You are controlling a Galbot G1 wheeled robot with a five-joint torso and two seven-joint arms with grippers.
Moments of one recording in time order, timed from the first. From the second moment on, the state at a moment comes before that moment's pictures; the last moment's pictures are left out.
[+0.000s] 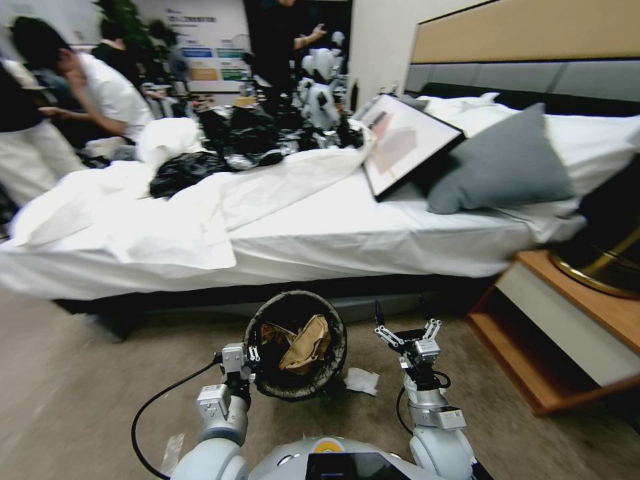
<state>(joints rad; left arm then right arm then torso) 1.88 -1.47 -0.36 -2.42 -0.08 0.31 -0.27 -1.72 1.31 0.36 2.16 -0.07 0.52 0.21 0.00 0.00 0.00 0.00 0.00</state>
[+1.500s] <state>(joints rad) 1.87 -1.47 -0.36 -2.41 -0.08 0.29 -0.26 -1.79 1.00 0.34 2.14 0.27 -0.14 0.18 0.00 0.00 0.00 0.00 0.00</state>
